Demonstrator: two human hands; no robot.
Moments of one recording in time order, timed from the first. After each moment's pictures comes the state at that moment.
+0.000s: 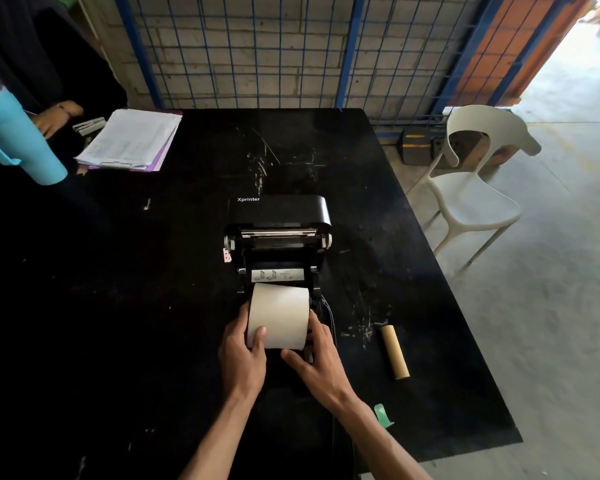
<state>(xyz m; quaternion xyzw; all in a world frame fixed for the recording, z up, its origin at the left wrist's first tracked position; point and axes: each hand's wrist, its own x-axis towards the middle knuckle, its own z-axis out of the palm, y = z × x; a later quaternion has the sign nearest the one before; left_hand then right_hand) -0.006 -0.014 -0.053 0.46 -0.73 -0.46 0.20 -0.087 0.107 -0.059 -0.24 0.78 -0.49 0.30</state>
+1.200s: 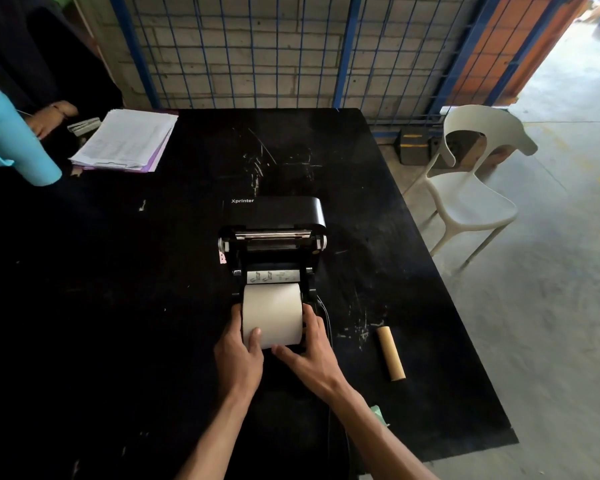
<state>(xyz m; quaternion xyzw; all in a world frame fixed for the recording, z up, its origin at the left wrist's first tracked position) -0.011 -0.012 -0.048 0.47 -0.75 -0.43 0.17 -0.097 0.096 -0.051 -0.25 0.80 -0.45 0.31</state>
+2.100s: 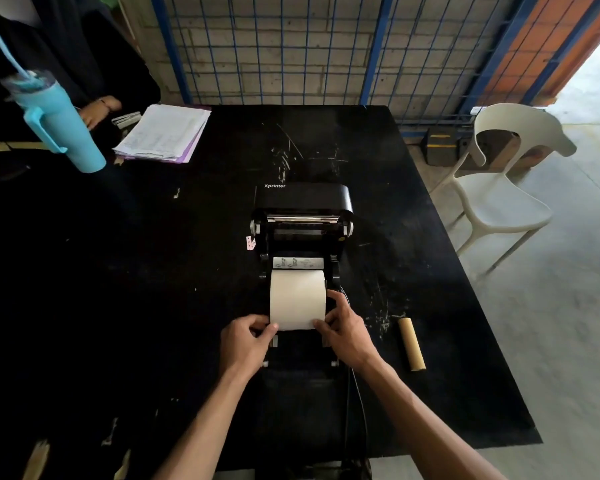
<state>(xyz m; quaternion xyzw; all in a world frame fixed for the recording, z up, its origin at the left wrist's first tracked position) 0.023 -0.035 -0.047 0.48 -0.75 -0.44 0.09 -0.118 0.101 -0.052 -0.27 0.83 -0.40 0.28</state>
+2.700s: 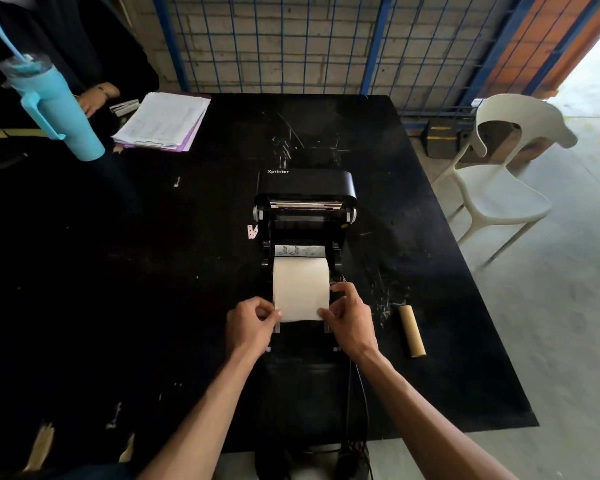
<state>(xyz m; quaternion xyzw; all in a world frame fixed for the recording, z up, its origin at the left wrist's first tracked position) 0.018 -0.033 -0.043 0.50 -0.75 -0.43 0.07 -0.105 0.104 -0.054 -0.21 0.85 -0.43 0.22</state>
